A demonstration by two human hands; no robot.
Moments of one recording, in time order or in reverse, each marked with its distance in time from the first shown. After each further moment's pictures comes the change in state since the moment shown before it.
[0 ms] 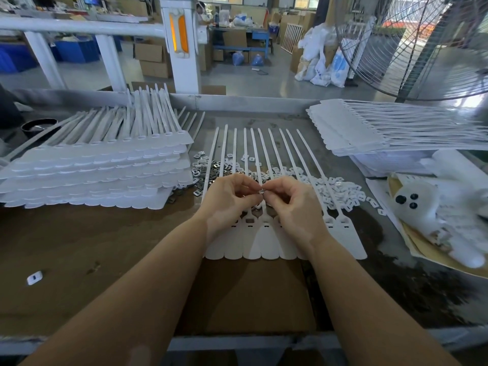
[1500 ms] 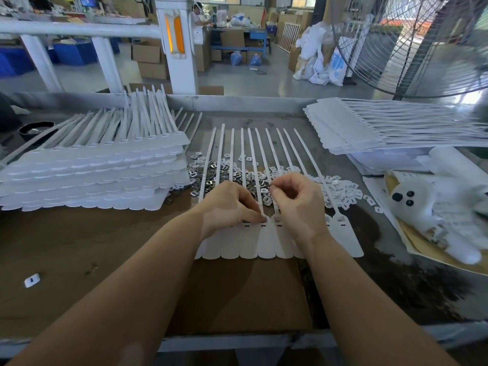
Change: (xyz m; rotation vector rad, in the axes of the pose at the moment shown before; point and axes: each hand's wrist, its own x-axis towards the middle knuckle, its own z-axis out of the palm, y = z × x) left_hand -0.001 0.012 -0.003 0.209 -0.243 -0.133; right_hand 0.001 0.001 -0.002 0.018 0.192 0.029
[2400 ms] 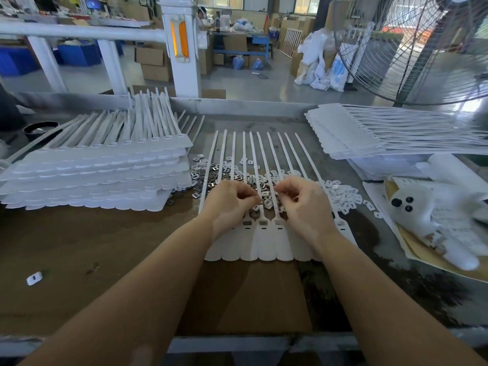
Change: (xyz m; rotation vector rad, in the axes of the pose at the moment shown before) left_hand 0.004 -0.002 0.008 0.042 0.266 0.054; right_hand 0.009 -0.004 -0.015 -0.334 -0.127 -0.084
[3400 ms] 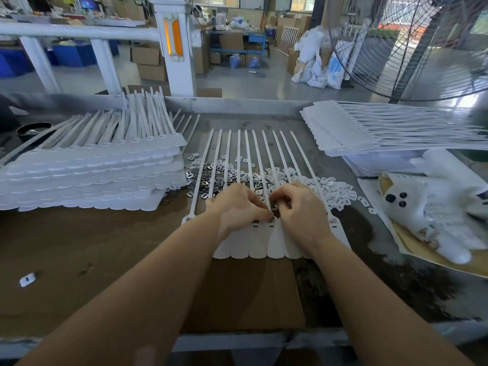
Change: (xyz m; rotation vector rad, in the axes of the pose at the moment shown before) left_hand -0.003 0.018 0.013 0.065 -0.177 -0.147; right_hand -0.008 0.012 0.000 -0.201 -0.051 -0.030
